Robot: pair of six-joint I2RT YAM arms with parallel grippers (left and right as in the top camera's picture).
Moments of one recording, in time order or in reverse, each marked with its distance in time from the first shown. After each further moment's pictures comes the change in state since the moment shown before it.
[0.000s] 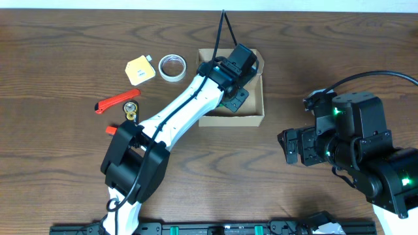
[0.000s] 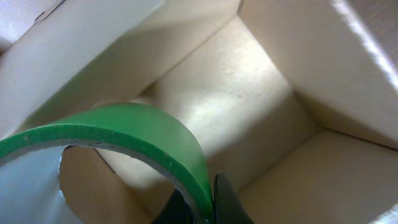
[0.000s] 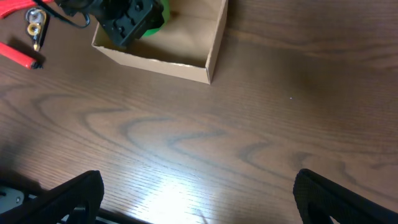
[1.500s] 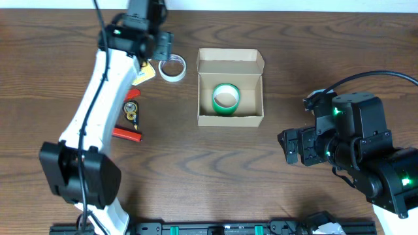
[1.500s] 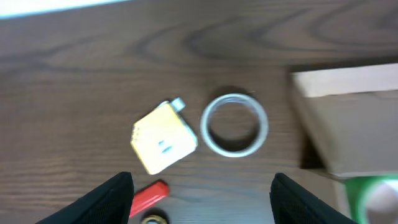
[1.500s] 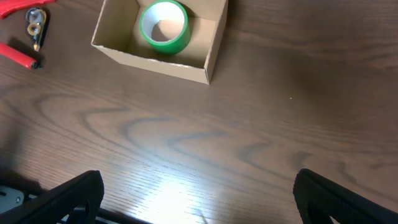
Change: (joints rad) left arm 0.455 -0.184 0.073 -0.027 -0.117 -0.091; right arm 0.000 0.000 0.000 0.000 0.000 0.000
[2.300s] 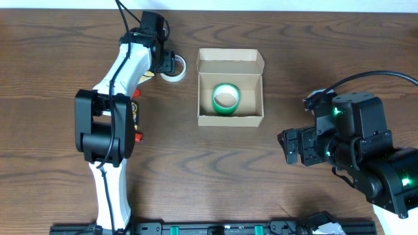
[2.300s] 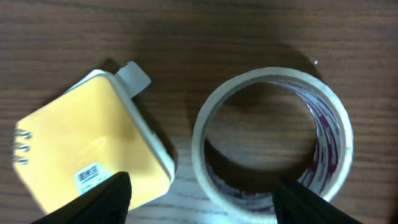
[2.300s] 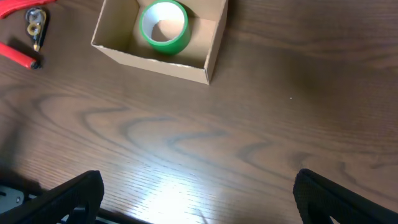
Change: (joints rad) left arm 0.047 0.371 0.000 0.139 0.085 -0.083; right arm 0.000 0.000 0.000 0.000 0.000 0.000
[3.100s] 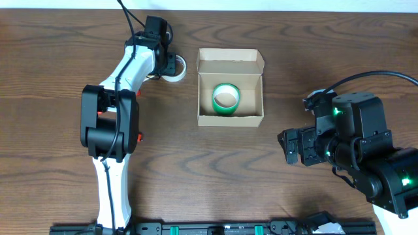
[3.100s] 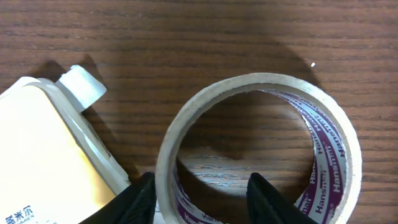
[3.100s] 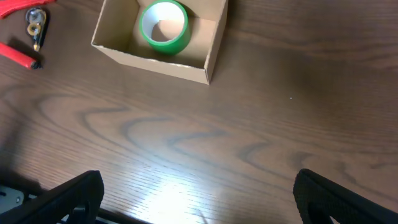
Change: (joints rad) left arm -0.010 0.056 0.000 0.053 0.053 -0.008; right arm 0.000 0.000 0.000 0.000 0.000 0.000
